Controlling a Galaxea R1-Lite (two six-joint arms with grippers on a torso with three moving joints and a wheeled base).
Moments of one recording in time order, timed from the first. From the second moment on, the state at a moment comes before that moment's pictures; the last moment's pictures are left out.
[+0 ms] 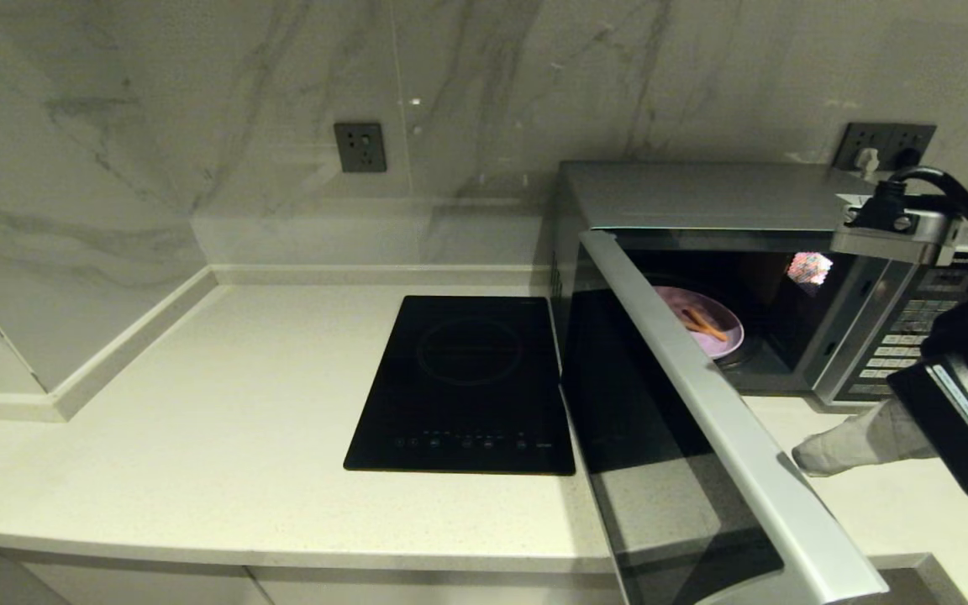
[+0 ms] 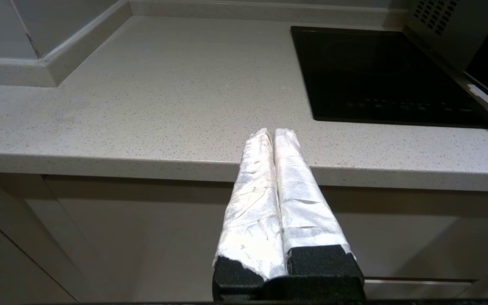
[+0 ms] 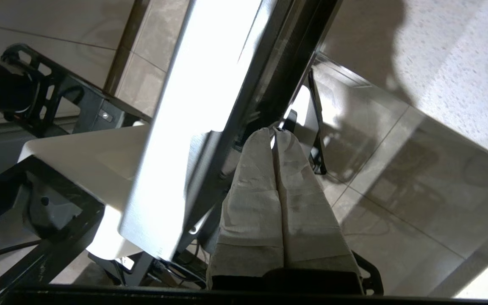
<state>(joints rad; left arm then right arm) 0.00 0.00 0.00 -0.01 0.01 -0.05 0.64 1.51 -1.65 1.14 0.12 0.26</state>
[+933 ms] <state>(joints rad) 0.00 0.00 0.00 -0.01 0.01 -0.05 0.71 1.52 -1.64 1.12 0.11 0.27</state>
